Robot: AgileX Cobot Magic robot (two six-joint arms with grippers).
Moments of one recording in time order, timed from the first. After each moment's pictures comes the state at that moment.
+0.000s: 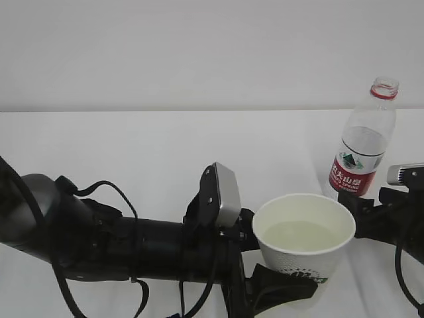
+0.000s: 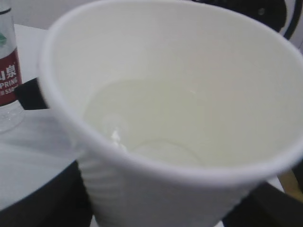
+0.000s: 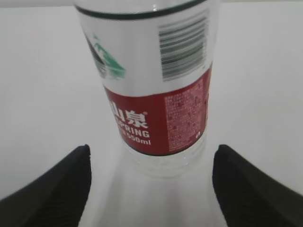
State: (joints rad) left arm -0.77 2.10 -0.82 0.87 -1.11 -0.48; right arm 0.11 1.94 -0.28 -0.07 -1.15 0.07
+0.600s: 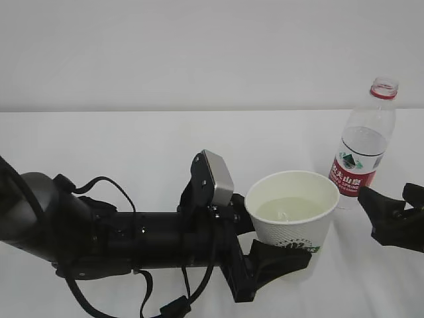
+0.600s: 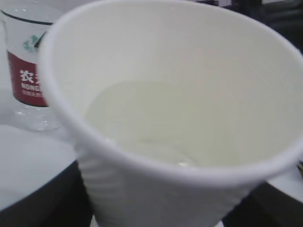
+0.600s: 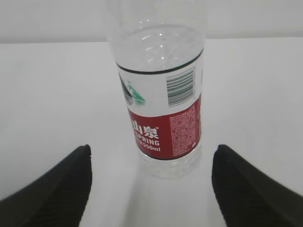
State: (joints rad) left arm -0.75 2.10 -0.82 0.75 -1.10 -0.48; right arm 0.11 1.69 -0.12 -0.08 -1.15 0.09
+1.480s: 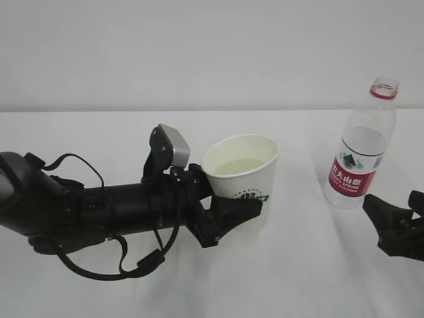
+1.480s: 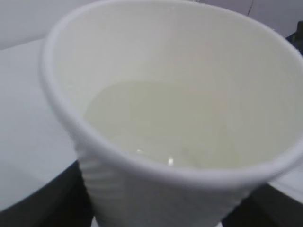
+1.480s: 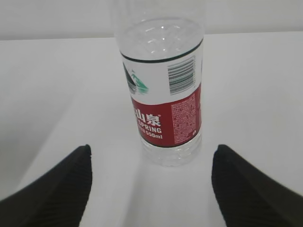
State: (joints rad) left arm -0.59 2.10 -0.82 0.73 -1.10 -0.48; right arm 0.11 1.66 -0.08 -0.09 -1.15 0.10
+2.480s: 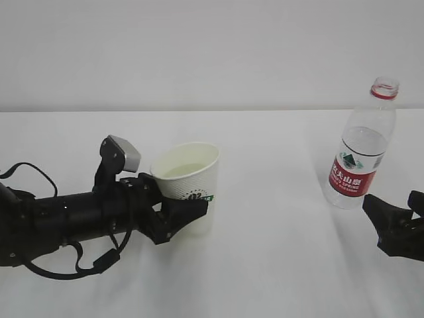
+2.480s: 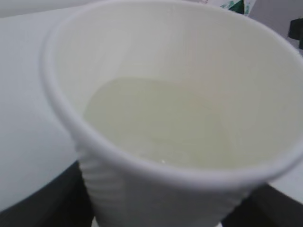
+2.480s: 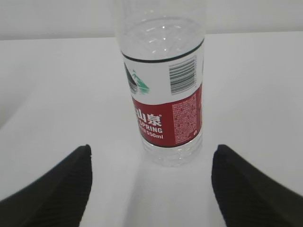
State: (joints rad) left arm -0.42 2.10 -0.69 0.72 -1.11 -0.44; right arm 0.11 1.66 -0.08 -0.09 -1.15 0.10
